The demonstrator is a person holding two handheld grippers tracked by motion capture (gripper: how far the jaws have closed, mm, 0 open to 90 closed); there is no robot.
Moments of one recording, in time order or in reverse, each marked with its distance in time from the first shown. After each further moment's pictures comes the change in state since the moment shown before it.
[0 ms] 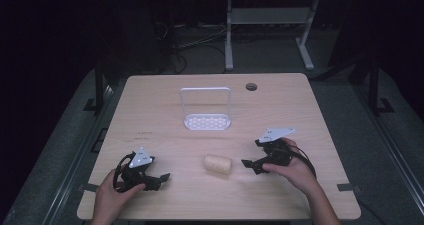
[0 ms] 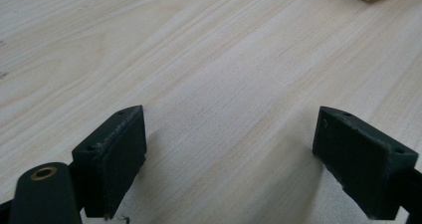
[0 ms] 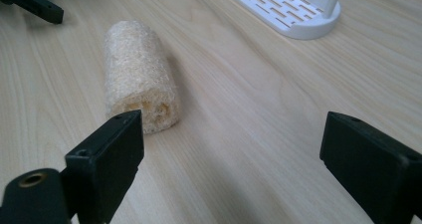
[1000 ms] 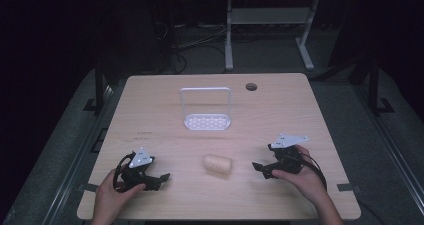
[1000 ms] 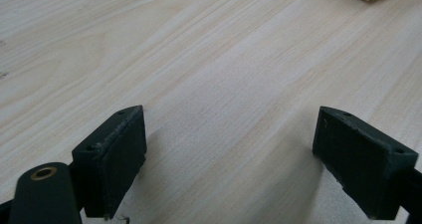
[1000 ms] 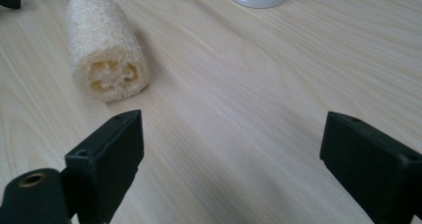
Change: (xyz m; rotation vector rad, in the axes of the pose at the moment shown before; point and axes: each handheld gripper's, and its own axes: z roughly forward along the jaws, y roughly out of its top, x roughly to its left) left arm 0.000 0.000 0.000 0.000 0.000 -0.001; right arm -0.003 -0.029 -0.018 -0.010 -0.104 0.057
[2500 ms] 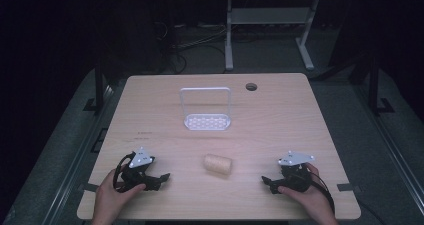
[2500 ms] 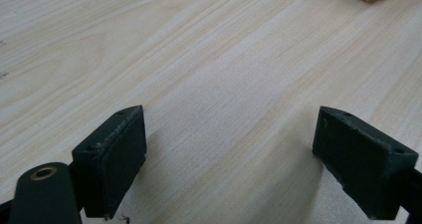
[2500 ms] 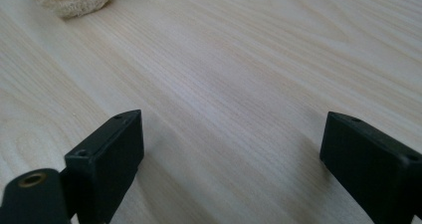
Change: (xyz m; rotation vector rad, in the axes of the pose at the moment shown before) left arm 0.000 0.000 0.000 0.000 0.000 0.000; right arm 0.011 -0.052 -0.007 0.061 -0.131 0.056
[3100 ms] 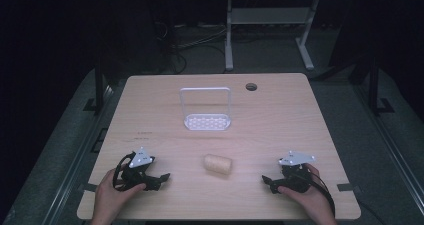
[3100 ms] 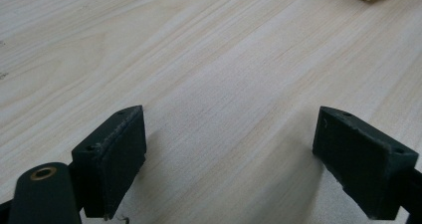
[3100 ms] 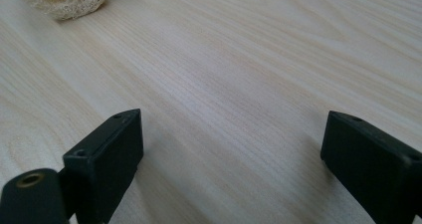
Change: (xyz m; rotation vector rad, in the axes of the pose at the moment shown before) left arm 0.000 0.000 0.000 0.001 -0.001 0.000; right arm -0.002 -0.002 0.002 -0.011 -0.003 0.005
